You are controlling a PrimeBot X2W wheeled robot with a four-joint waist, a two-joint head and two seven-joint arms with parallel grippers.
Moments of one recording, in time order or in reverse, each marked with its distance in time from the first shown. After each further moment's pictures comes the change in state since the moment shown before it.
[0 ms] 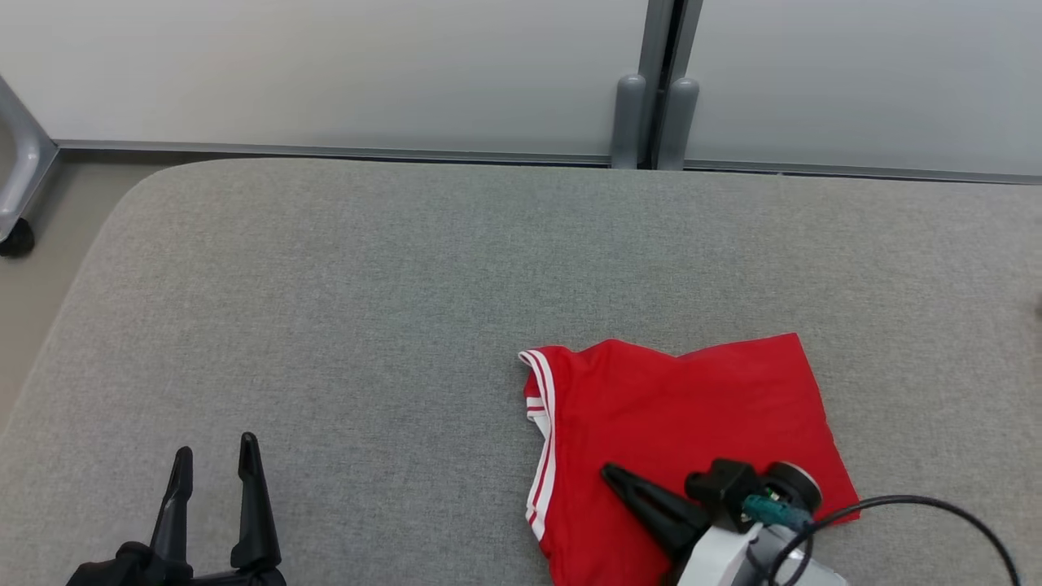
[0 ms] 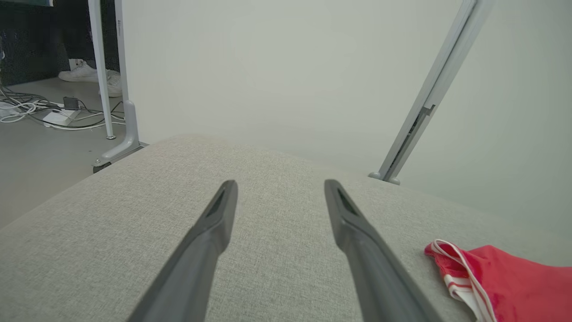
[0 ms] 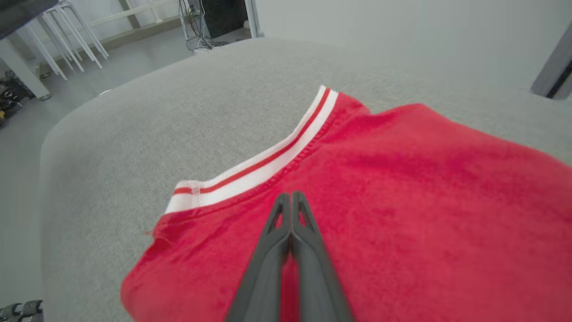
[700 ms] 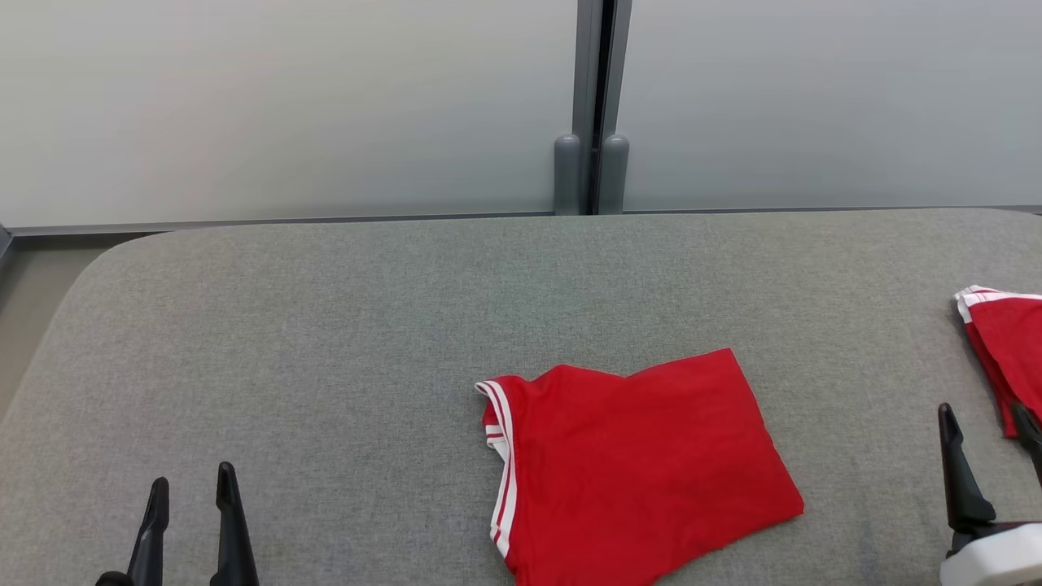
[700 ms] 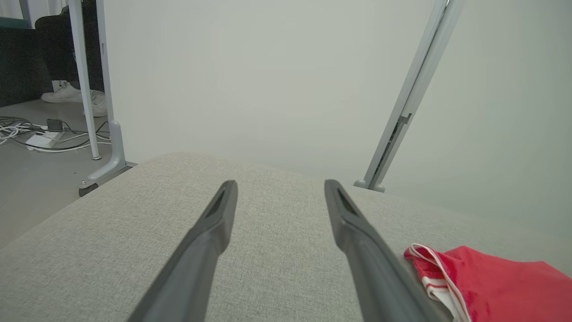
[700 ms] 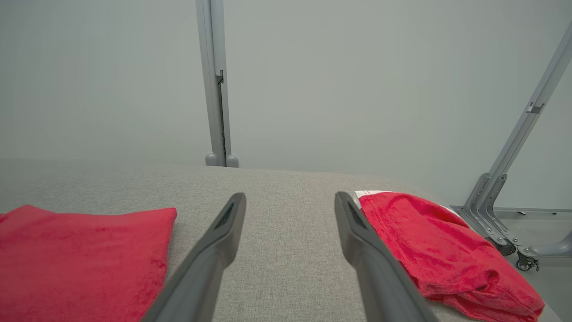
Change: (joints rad) left arm 0.052 0.000 0.052 -0.006 0.030 -0.010 0.000; right arm 0.388 -0.064 -0.908 -0.312 -0.212 0.000 0.000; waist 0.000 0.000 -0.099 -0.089
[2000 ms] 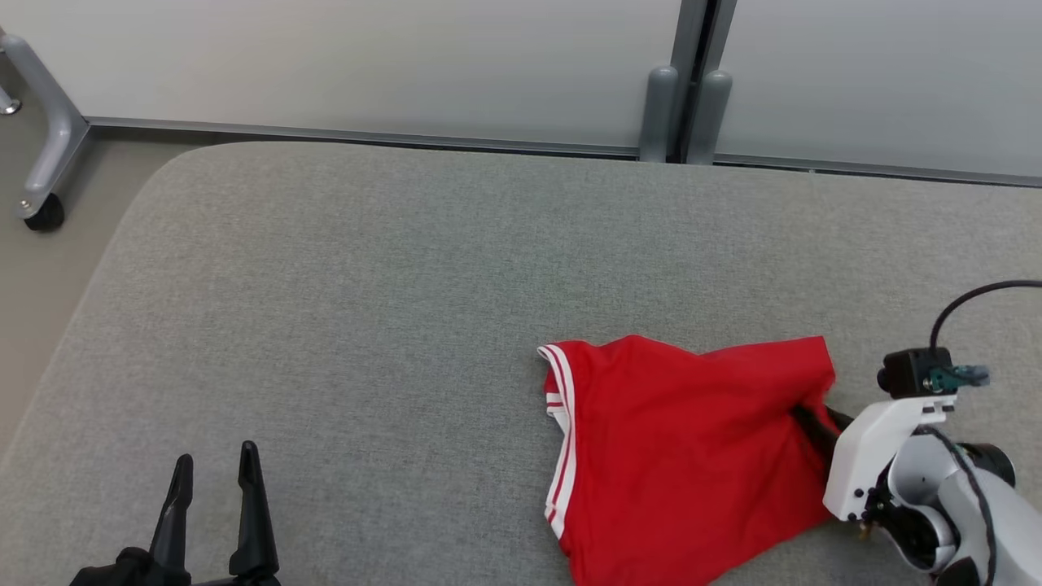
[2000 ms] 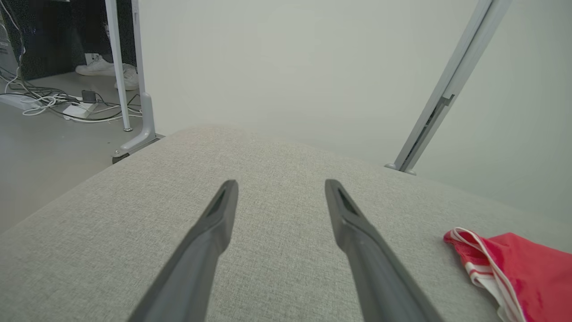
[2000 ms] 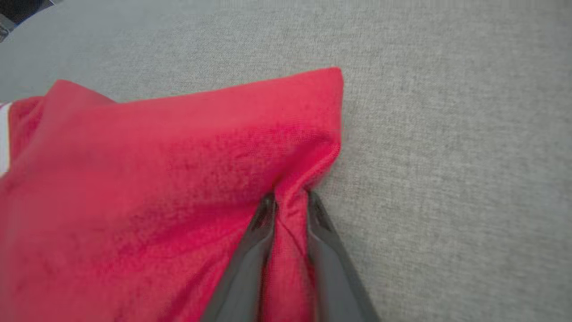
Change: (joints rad) left arm -0.045 0.000 -0.040 0.026 -0.013 -0.017 0.000; right arm -0.414 -0.034 0.456 0.409 0.431 0.000 0.492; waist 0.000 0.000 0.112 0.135
